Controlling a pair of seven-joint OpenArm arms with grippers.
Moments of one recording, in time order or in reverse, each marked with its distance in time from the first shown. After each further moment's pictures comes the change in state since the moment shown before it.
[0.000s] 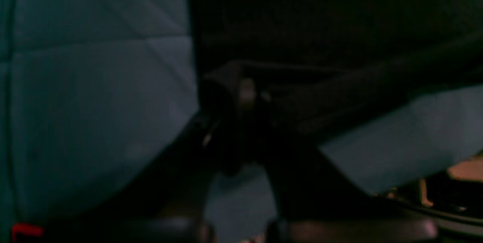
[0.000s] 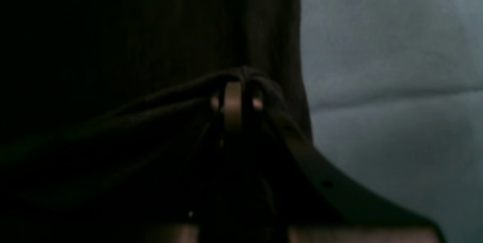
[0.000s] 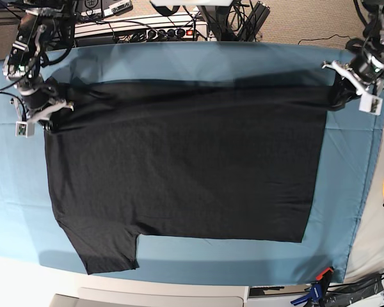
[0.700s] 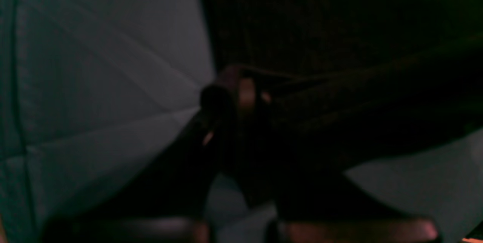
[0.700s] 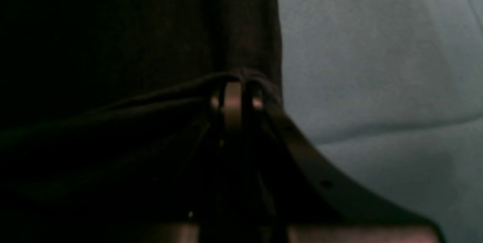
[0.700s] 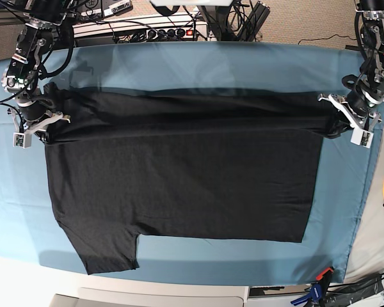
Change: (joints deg) left arm -14.0 -3.3 6.8 -10.4 5.4 1.6 -0.8; right arm 4.5 0.0 0.0 -3.6 -4.2 0.1 1.1
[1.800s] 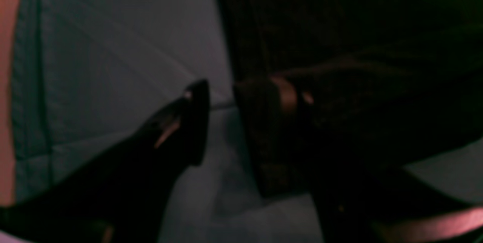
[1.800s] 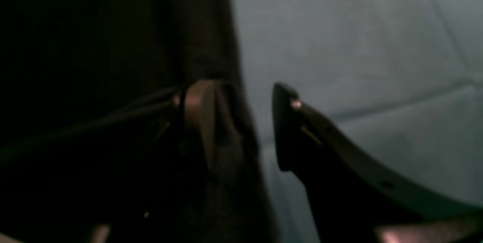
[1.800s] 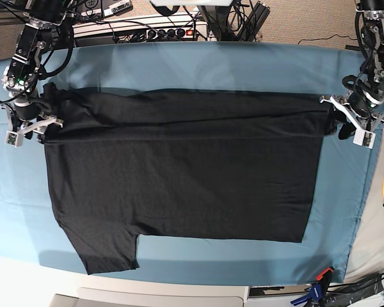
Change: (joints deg) left arm 0.0 -0.1 0.0 0.0 2.9 0.2 -2.8; right arm 0.0 0.0 0.0 0.0 -4.0 -9.1 2.3
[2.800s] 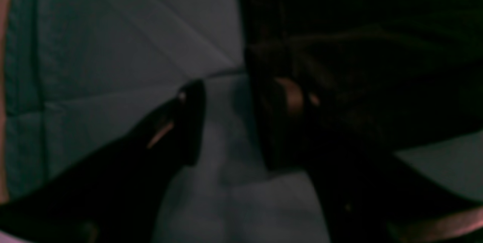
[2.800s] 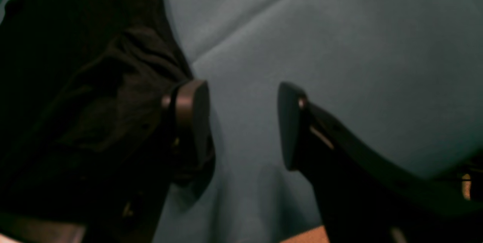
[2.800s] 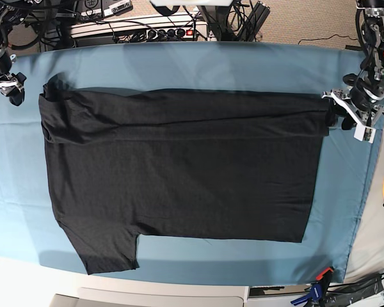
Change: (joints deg) left arm 1.9 -0.3 -0.1 0.0 -0.9 3.4 4.6; right arm -8.4 -0.6 28.0 0.0 29.9 13.3 -21.0
